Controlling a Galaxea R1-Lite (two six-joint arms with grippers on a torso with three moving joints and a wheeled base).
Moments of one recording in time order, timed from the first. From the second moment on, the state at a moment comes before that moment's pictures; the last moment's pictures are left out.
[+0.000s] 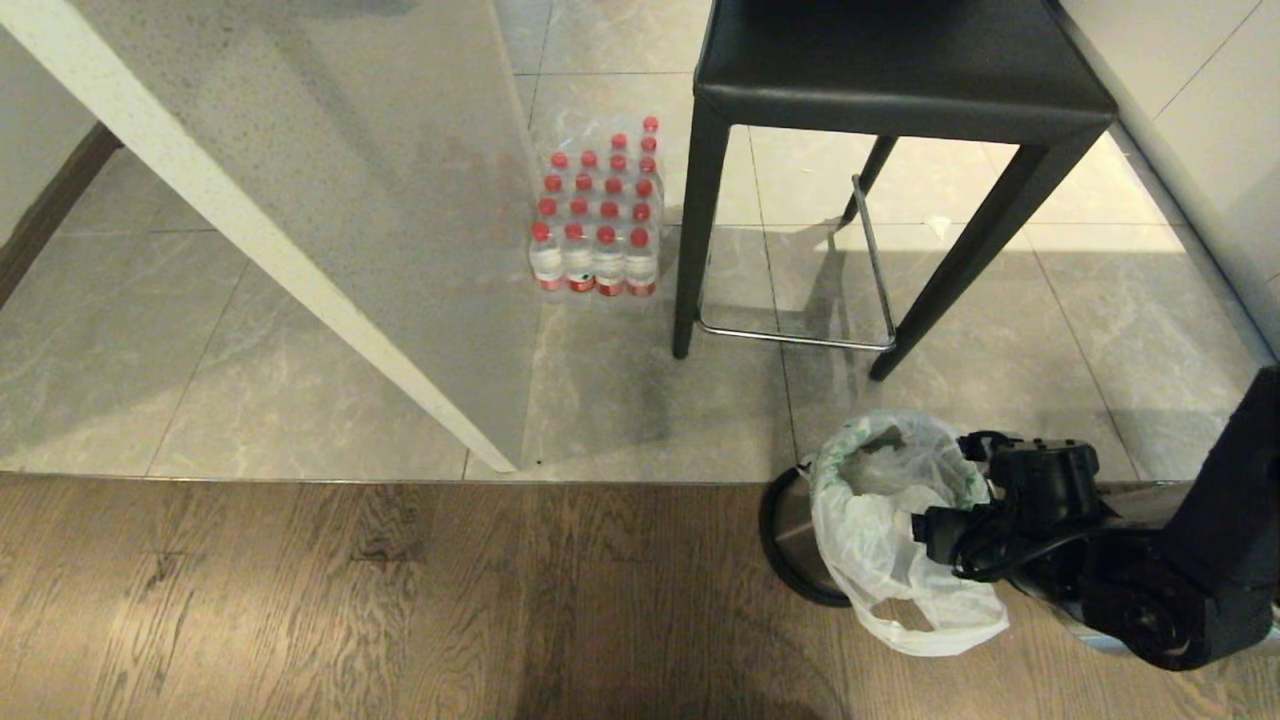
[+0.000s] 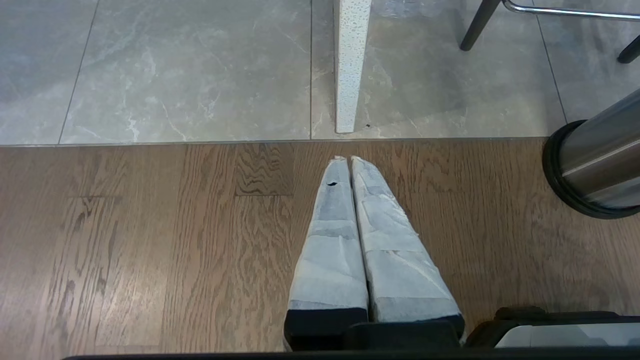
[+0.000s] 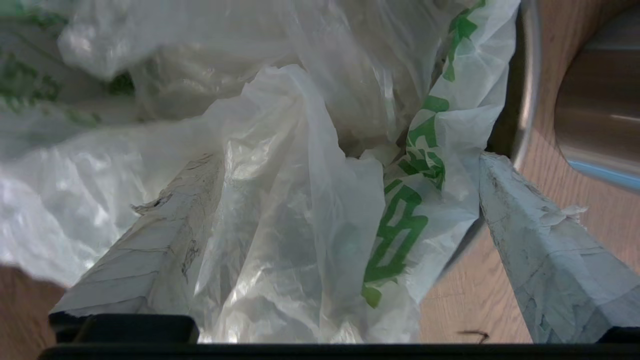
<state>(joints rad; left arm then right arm) 0.00 0.00 0.00 0.00 0.00 0.00 0.18 2.07 -0.49 -0.96 -0.25 0.18</state>
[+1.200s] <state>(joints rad) 0.00 0.00 0.00 0.00 0.00 0.00 0.18 2.23 -0.63 -0.98 -0.25 0.22</state>
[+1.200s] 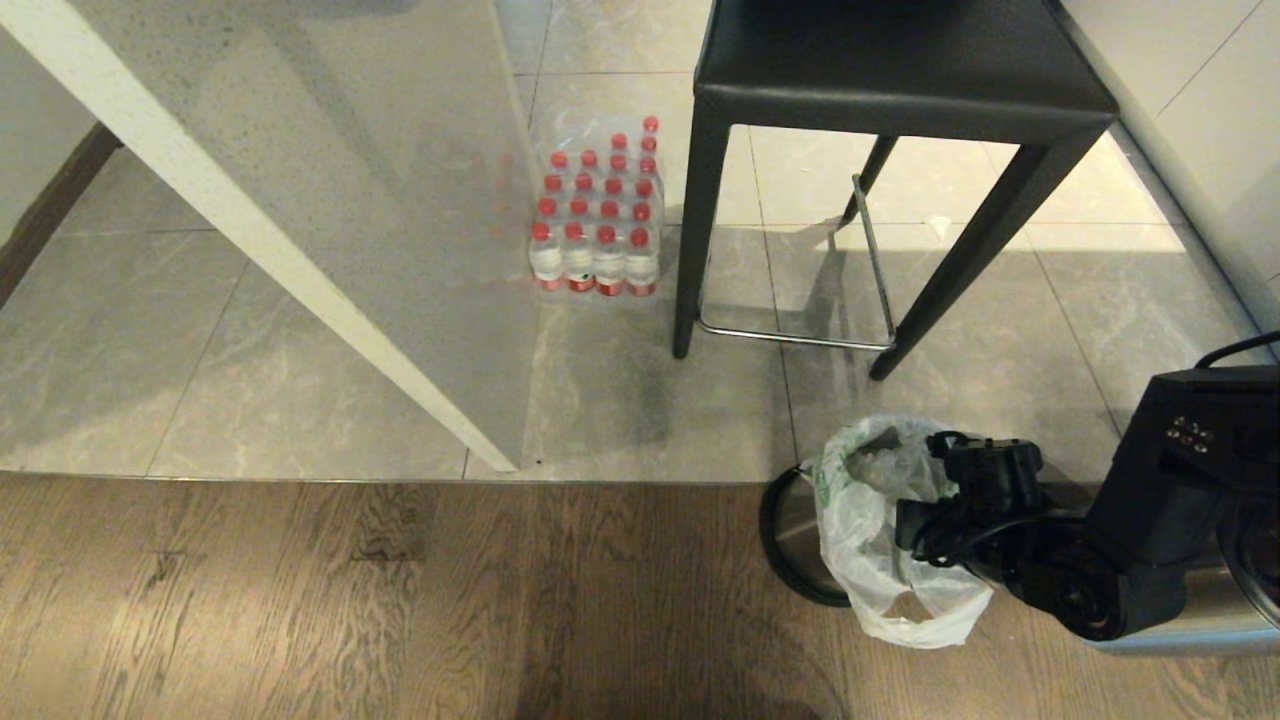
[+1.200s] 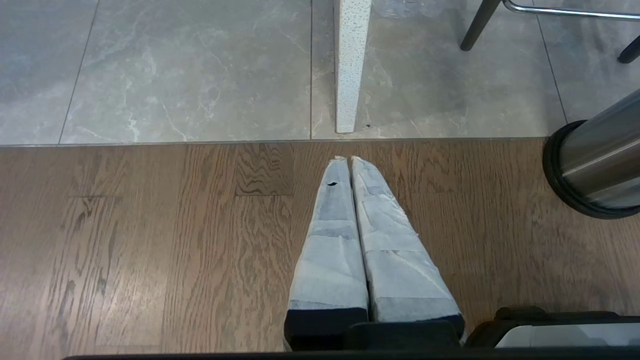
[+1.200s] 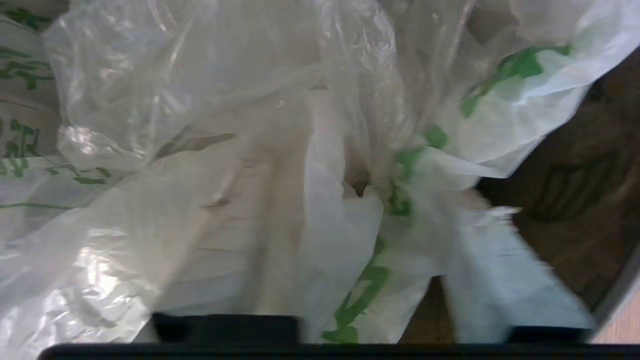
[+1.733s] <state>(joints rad) 0.00 0.00 0.00 0.00 0.00 0.00 0.18 2.12 -0.58 -0.98 -0.26 0.22</state>
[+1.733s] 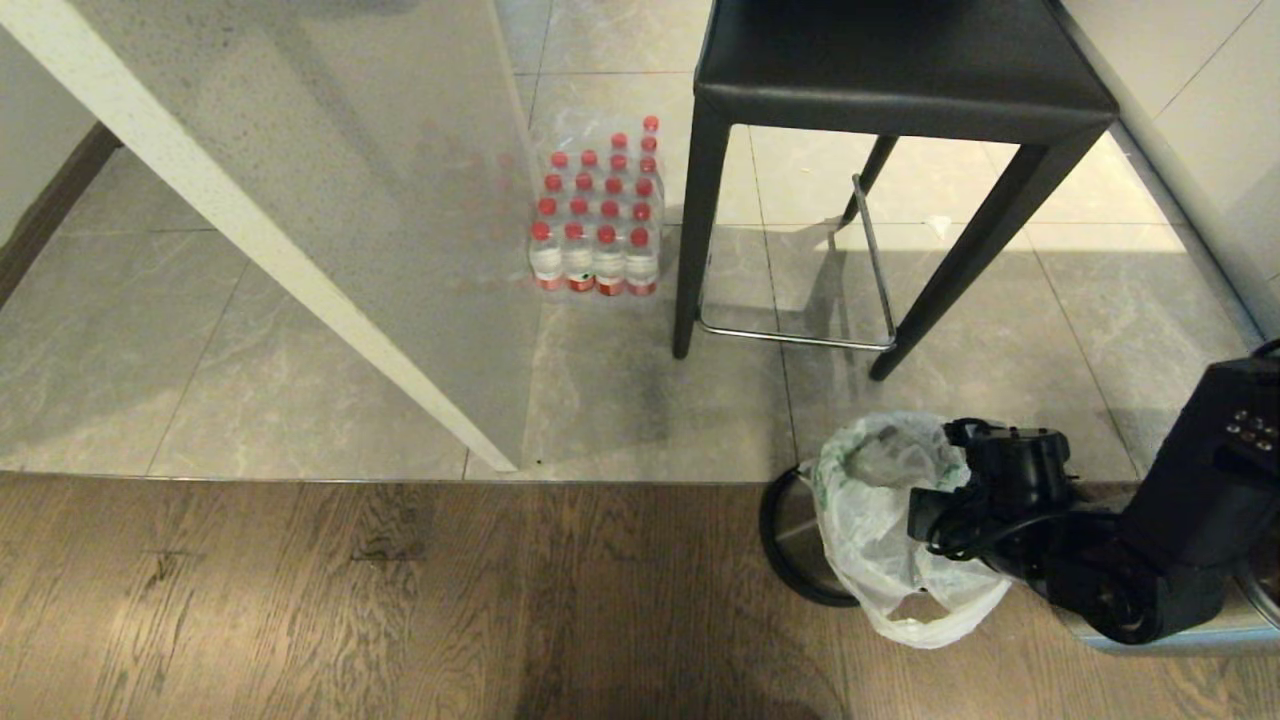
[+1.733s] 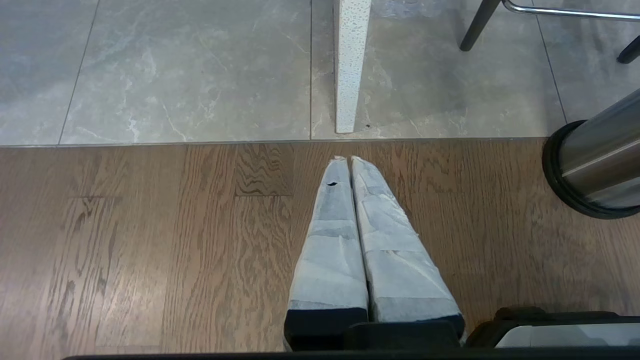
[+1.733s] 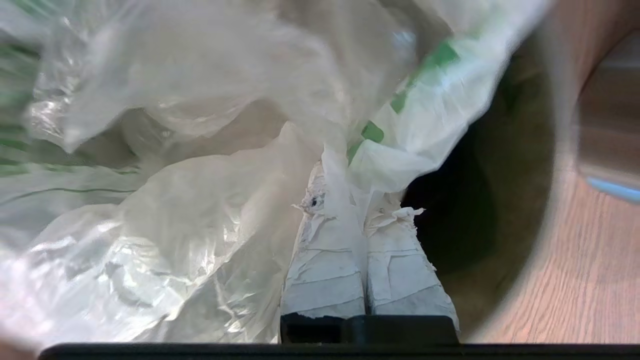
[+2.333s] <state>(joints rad) 0.00 0.00 0.00 0.00 0.00 0.00 0.19 1.70 -0.38 -0.89 -0.25 0.22</state>
